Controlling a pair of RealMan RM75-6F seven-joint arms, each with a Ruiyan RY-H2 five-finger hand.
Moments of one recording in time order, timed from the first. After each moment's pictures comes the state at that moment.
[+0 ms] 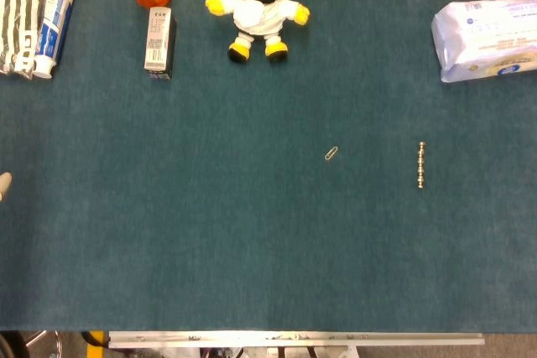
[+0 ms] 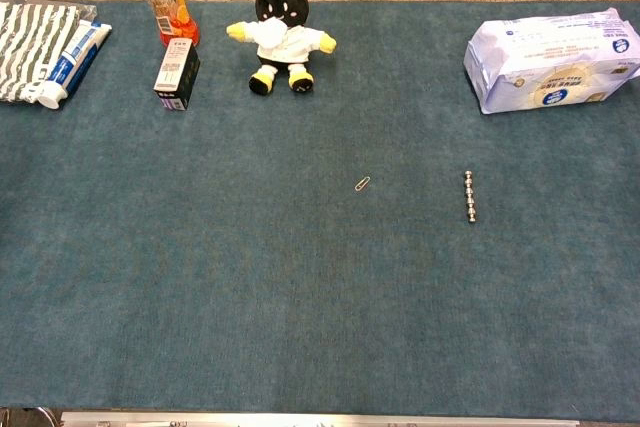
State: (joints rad) left arm -0.09 -1.13 -0.05 -1.65 1.47 1.50 0.16; right arm 0.12 -1.06 0.03 -1.61 -1.65 1.54 0.05
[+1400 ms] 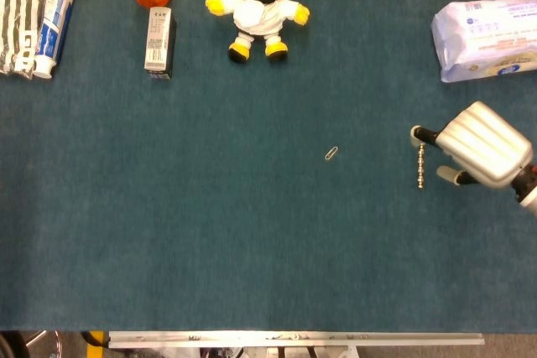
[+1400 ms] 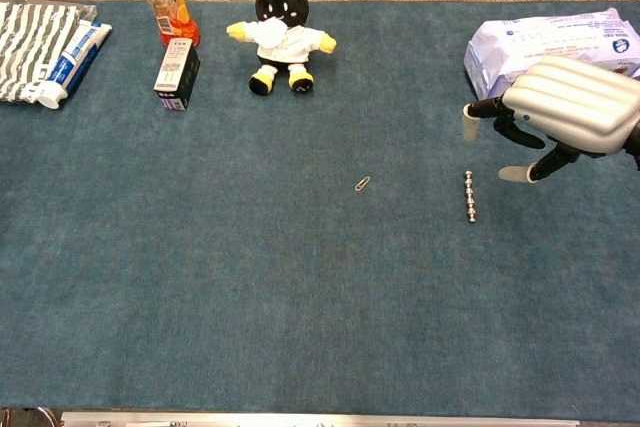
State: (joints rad) left arm -0.05 -1.13 -0.05 -1.63 1.46 1.53 0.14; right arm 0.52 -1.21 0.00 -1.55 -1.81 1.04 -0.08
